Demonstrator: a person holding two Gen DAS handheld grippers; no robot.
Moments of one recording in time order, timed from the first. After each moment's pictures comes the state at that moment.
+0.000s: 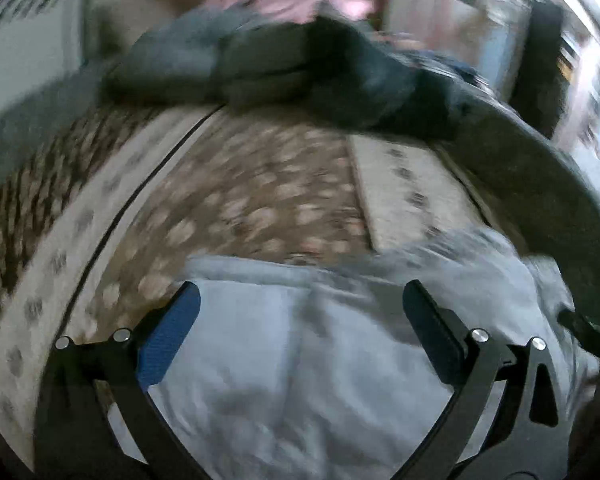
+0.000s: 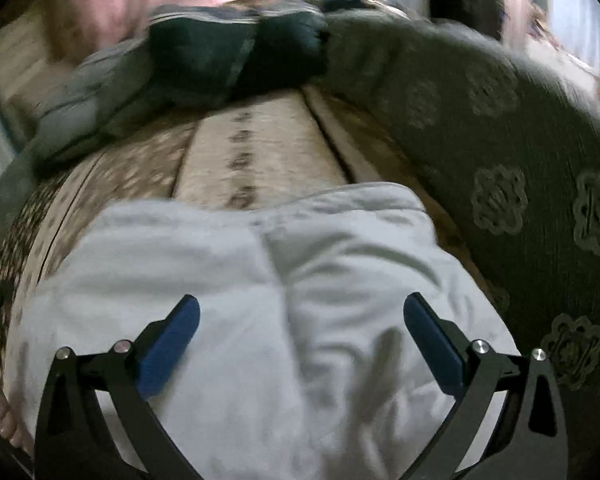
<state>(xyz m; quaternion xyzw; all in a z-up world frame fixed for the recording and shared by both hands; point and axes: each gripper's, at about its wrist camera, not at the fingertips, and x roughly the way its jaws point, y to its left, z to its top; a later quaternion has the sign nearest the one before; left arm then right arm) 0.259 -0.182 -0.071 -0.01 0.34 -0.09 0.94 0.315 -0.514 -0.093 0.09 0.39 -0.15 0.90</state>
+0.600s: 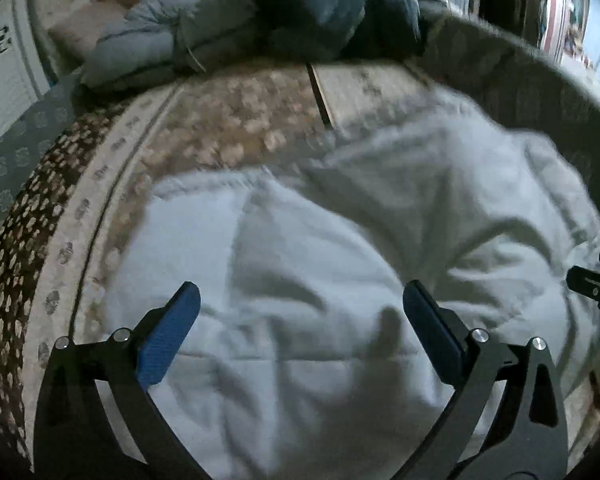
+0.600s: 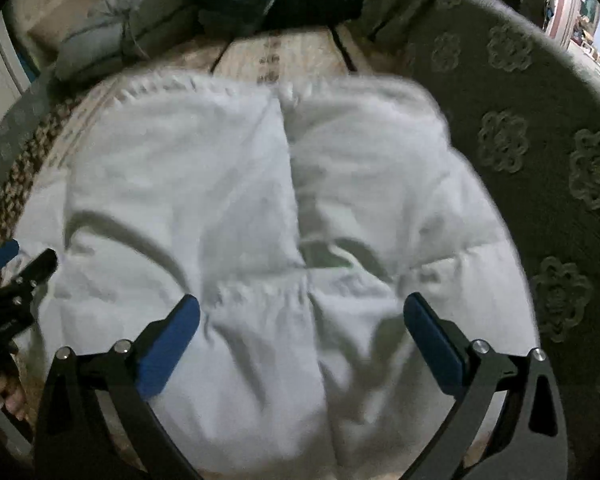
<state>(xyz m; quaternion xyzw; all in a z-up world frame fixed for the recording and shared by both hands) 0.211 -0.212 -0.088 0.07 0.42 -0.10 0.90 0.267 -0.515 -0.095 0.08 0.48 -0.12 0.87</state>
